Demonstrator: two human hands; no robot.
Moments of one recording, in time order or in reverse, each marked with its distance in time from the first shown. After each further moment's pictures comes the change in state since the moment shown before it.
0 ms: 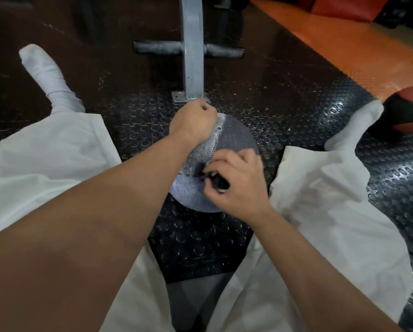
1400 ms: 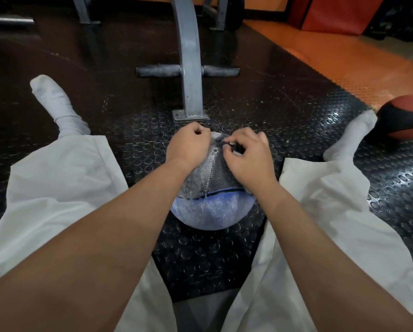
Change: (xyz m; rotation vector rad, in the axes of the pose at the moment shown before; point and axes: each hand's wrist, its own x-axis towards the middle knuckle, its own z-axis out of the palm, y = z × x) left_hand -0.013 -0.006 -0.009 -0.048 0.022 0.000; right_hand 0.057 0.029 0.000 0.126 0.020 0.388
